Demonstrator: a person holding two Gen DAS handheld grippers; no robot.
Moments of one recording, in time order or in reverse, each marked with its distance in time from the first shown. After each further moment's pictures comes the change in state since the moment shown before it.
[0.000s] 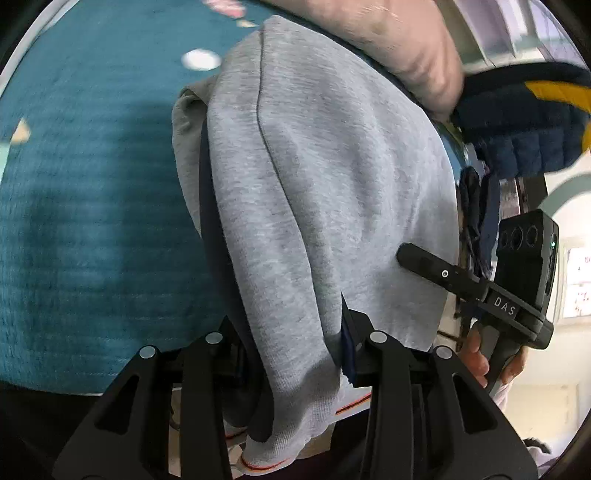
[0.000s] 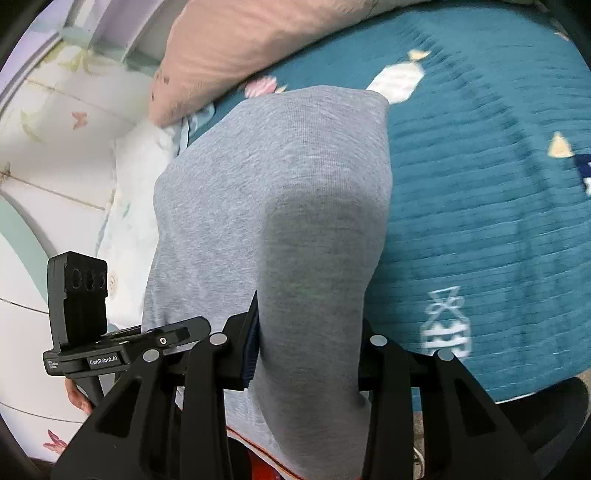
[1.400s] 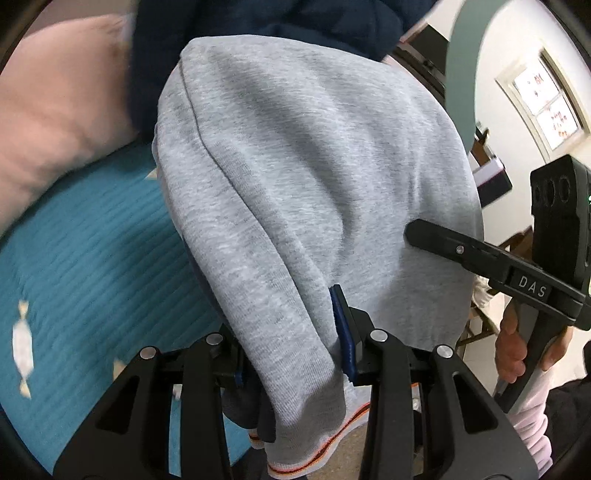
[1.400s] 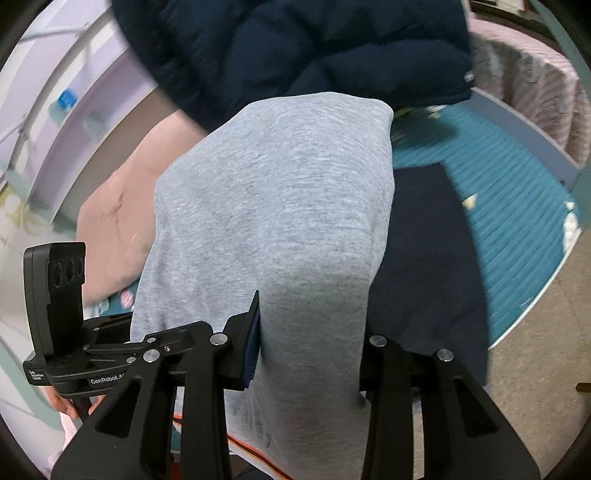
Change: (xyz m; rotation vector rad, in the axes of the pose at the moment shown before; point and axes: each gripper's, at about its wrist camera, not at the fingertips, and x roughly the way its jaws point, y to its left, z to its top) left arm 0.192 -0.493 0.113 0.687 0.065 -0.066; right arm -0.413 -0.287 0.057 0.184 -0.465 -0.350
